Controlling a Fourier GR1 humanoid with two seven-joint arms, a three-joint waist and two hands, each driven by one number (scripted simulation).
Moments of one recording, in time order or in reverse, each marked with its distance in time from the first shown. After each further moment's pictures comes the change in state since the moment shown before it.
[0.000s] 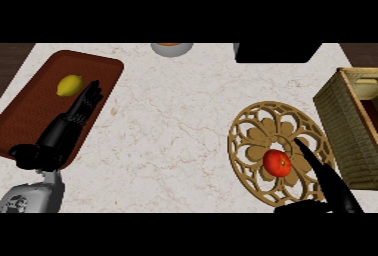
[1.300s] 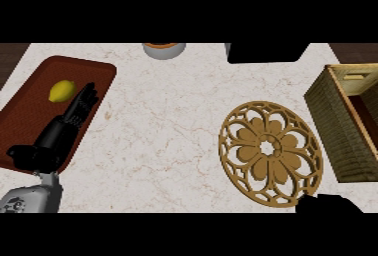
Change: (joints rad) left arm 0.015 -0.013 0.031 0.004 -0.018 -0.001 0.004; right arm 0.232 -0.346 0.261 -0.286 0.371 -0.029 -0.366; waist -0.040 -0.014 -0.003
